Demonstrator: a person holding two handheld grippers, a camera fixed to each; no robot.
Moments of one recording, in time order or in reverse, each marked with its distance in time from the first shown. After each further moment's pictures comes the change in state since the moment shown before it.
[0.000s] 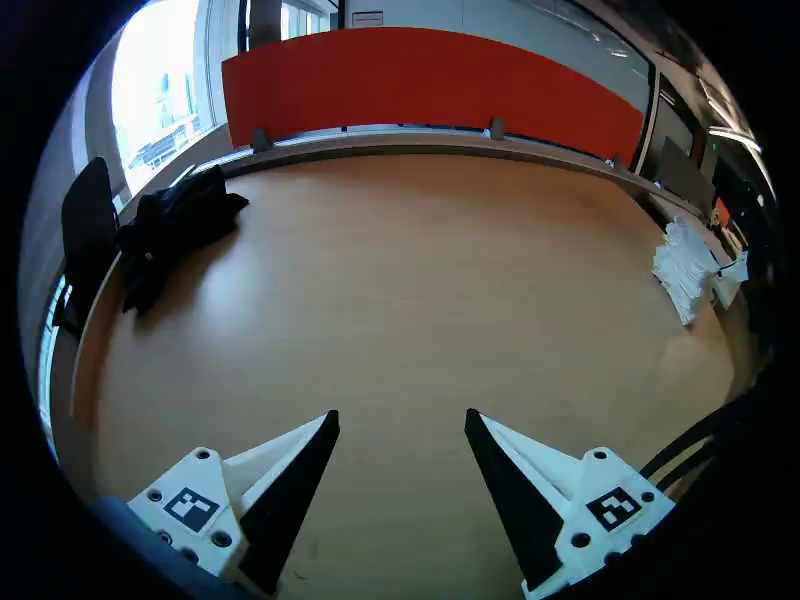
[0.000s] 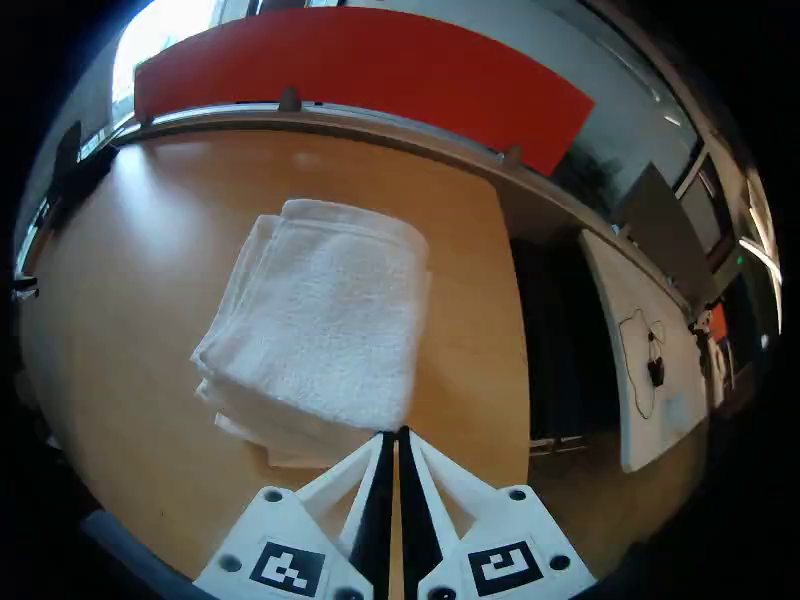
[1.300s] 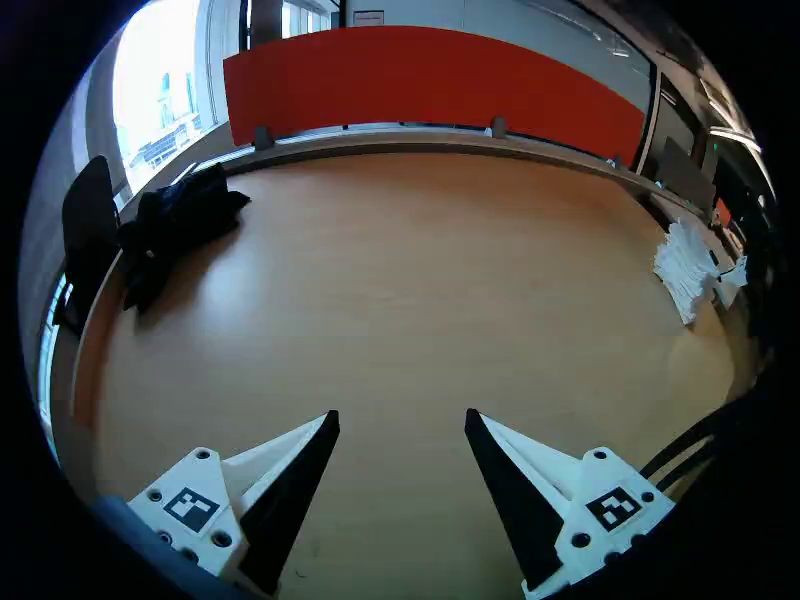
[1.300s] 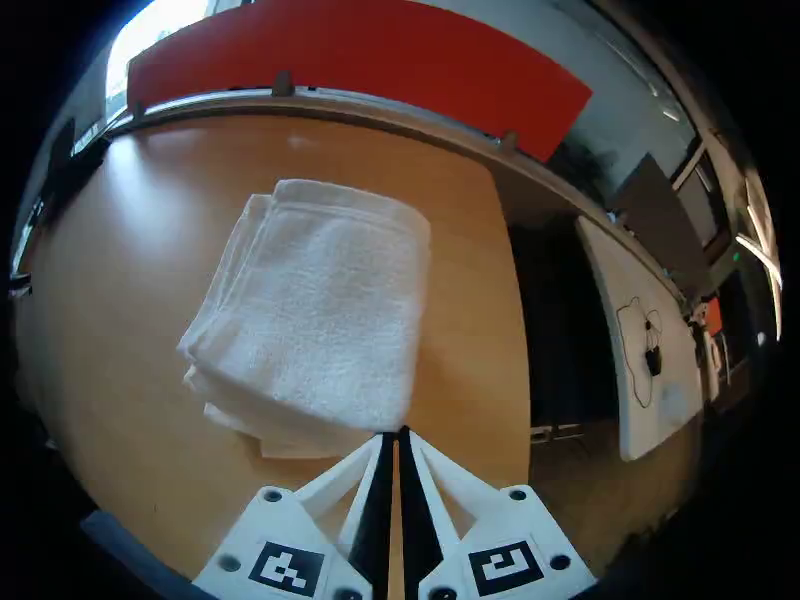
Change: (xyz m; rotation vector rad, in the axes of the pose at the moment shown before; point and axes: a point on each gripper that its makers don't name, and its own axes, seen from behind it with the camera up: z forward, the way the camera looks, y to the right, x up) left arm -0.002 -0.002 -0.001 0.003 -0.004 -0.003; right arm -0.010 0.001 0.006 -0.032 -0.030 0.010
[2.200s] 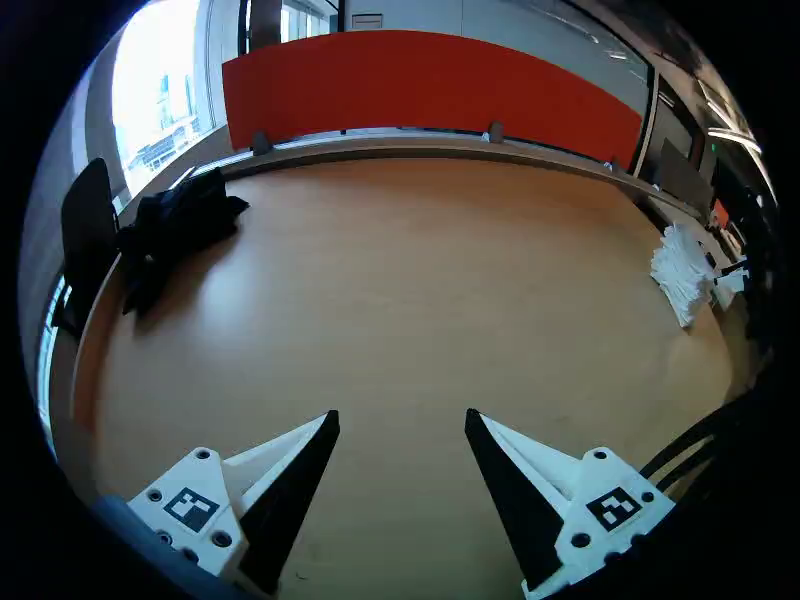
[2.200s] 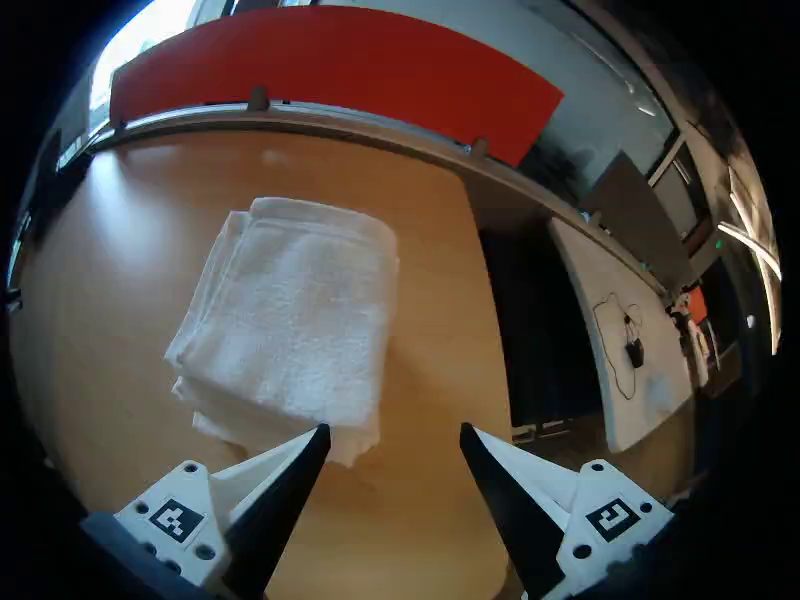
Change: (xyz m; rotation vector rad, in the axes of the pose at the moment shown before) left arm 0.005 0.001 -0.003 -0.008 0.014 0.002; right arm 0.002 0.013 -0.006 -0.074 0.039 0.049
